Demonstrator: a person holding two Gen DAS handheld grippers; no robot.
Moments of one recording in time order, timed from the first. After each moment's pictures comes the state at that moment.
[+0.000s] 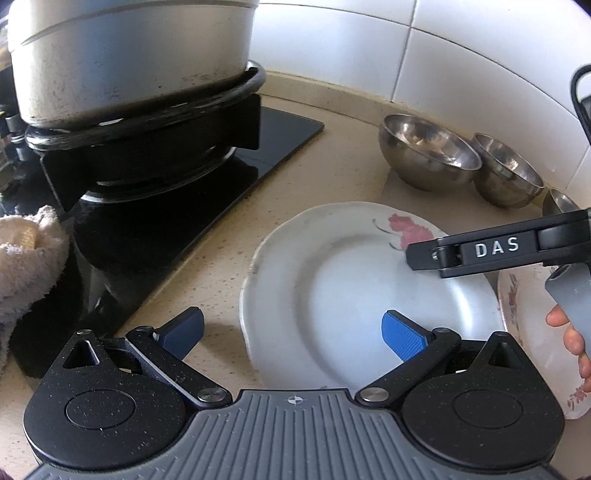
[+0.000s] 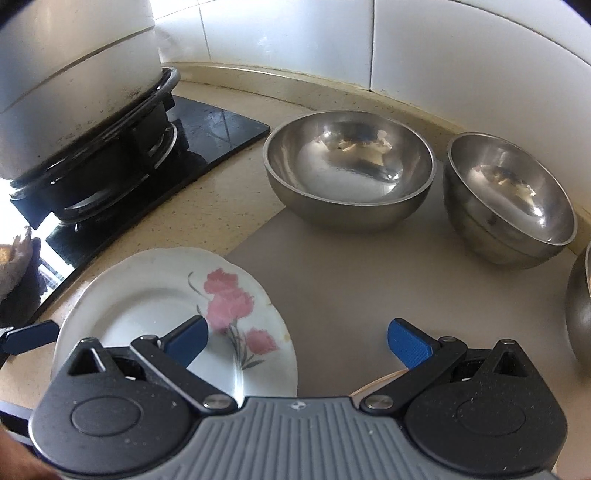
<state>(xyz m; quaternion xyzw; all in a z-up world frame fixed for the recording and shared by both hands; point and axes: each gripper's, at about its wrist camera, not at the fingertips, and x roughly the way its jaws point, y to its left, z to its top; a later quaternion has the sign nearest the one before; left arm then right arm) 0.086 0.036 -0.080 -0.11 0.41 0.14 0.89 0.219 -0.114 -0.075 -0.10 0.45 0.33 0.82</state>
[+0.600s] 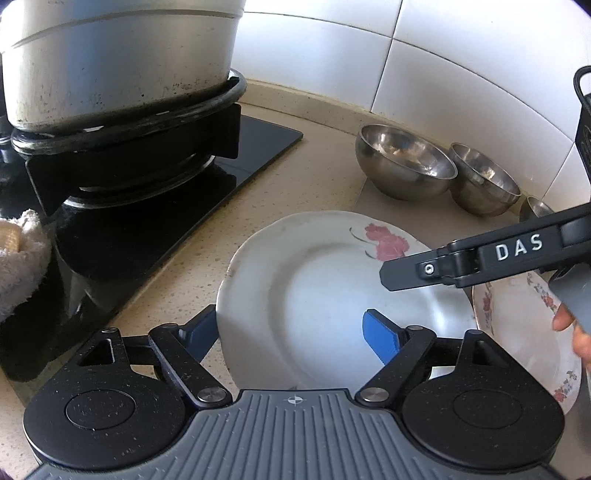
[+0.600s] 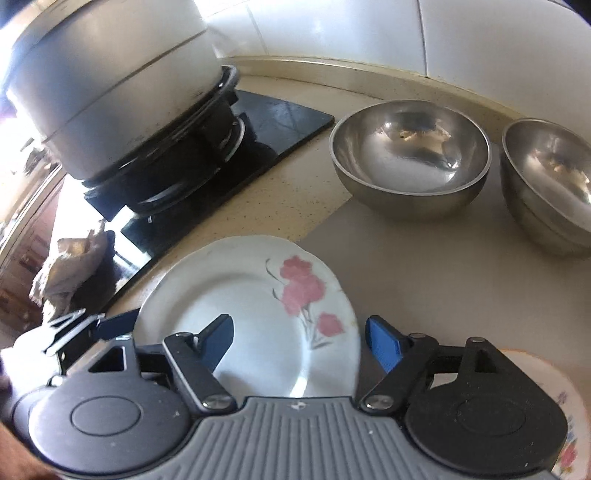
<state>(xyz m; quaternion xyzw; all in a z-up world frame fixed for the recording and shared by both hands) 0.086 0.035 -0.077 -0.12 0.39 0.11 0.90 0.222 -0.117 -0.064 -0.06 0.48 0.43 0.76</state>
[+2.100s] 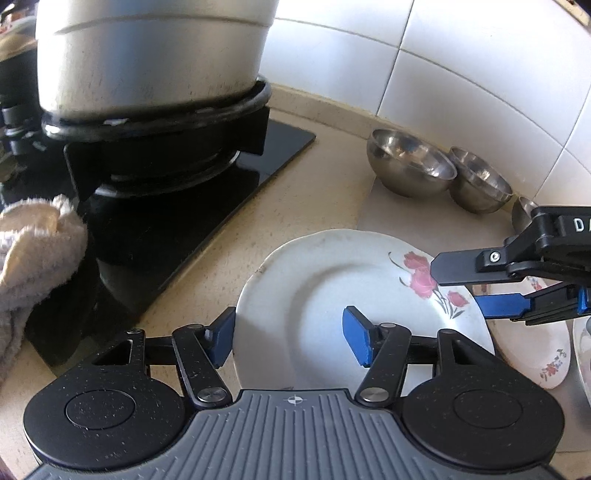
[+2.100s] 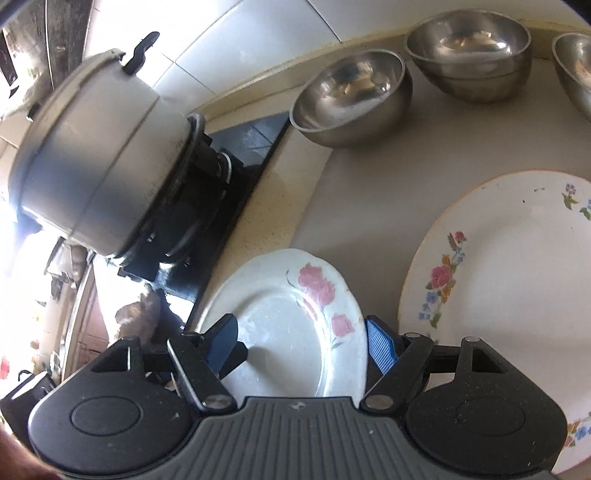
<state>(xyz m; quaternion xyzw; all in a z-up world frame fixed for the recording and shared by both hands) 0.052 0.056 -0.065 -0.13 0.39 0.10 0.91 0.182 -0.163 -0.067 0.17 0.54 0.36 0.74</state>
